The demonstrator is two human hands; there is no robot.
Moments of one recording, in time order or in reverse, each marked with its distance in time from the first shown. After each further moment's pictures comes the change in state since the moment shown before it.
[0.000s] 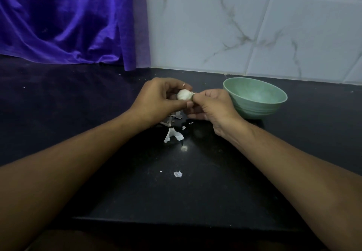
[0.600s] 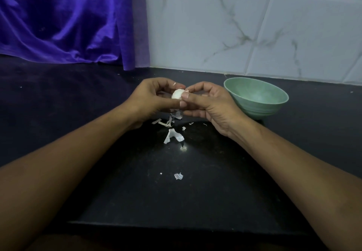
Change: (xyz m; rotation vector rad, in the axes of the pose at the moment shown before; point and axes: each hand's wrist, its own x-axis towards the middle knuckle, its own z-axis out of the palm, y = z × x) left_hand 0.000 -0.005 -0.012 -0.381 -0.090 -0.175; right_hand 0.002 -0.001 -0.011 0.183 -0.223 -0.043
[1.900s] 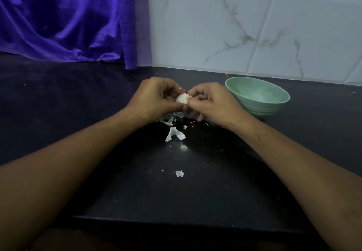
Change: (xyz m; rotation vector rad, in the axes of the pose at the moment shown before) left_hand -0.005 0.008 0.004 0.508 0.074 0.150; right_hand 0.004 -0.005 -0.006 -0.732 -0.085 -0.173
